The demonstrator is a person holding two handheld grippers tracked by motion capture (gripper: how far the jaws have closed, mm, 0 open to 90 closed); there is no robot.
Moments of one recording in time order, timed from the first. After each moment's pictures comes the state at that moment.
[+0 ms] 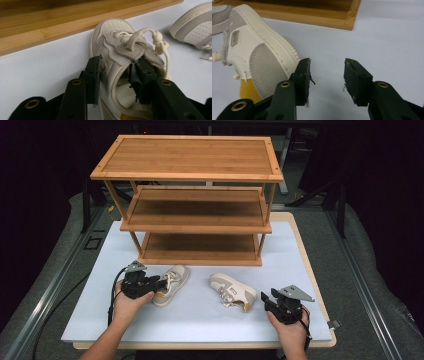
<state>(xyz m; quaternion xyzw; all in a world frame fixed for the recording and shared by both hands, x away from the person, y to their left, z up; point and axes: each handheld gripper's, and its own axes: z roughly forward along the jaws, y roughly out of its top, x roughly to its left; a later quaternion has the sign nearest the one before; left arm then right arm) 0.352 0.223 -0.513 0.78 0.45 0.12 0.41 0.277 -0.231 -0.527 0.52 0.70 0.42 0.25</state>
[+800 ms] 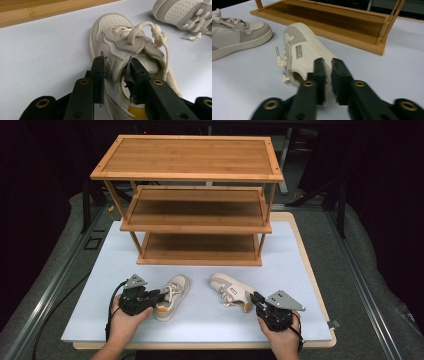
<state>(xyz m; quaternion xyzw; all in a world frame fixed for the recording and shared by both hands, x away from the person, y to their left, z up) 0.303 0.216 -0.510 0.79 0.45 0.11 0.40 0.252 -0.195 -0.504 0.43 0.73 0.46 0.27</state>
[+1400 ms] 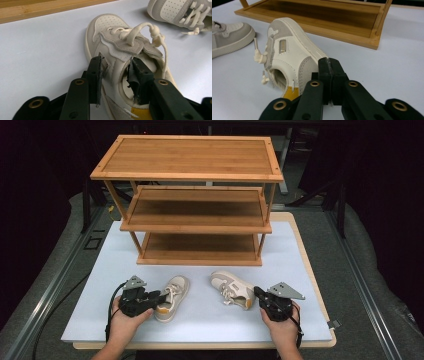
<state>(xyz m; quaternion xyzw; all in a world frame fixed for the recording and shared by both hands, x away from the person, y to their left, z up) 0.301 0.217 -0.510 0.78 0.45 0.10 0.42 0.281 -0.207 -0.516 0.47 0.71 0.45 0.24</state>
